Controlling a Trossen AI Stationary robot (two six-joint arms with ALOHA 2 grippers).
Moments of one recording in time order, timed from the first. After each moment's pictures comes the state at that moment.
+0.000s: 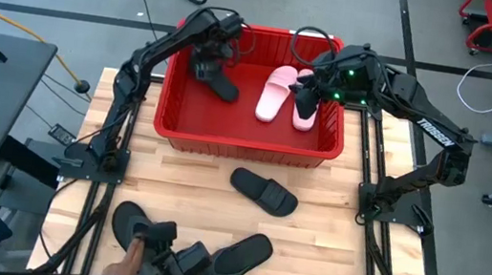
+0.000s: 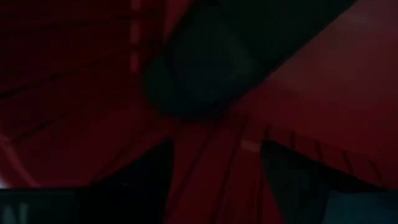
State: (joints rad) left arm 0.76 2.20 2.31 -1.55 -0.45 0.54; right arm -0.36 1.45 1.84 -0.94 0.10 0.28
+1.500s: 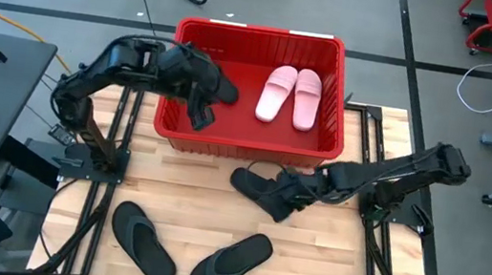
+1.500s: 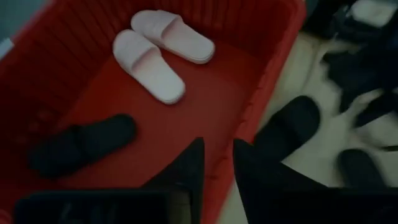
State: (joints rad) left arm 0.13 1.67 2.31 -1.48 -0.27 -0.26; right arm 0.22 1.45 1.06 -0.60 -0.05 1.20
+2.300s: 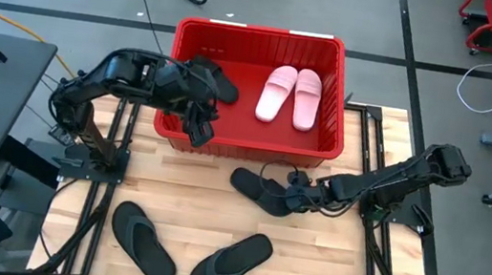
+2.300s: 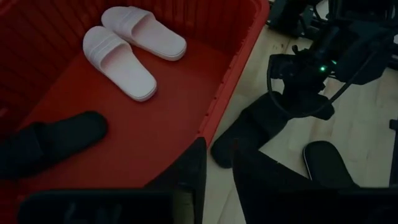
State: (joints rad) left arm 0.03 1.67 2.31 -1.48 -0.27 -0.34; right arm 0.26 1.45 0.76 -0.28 0.16 1.61
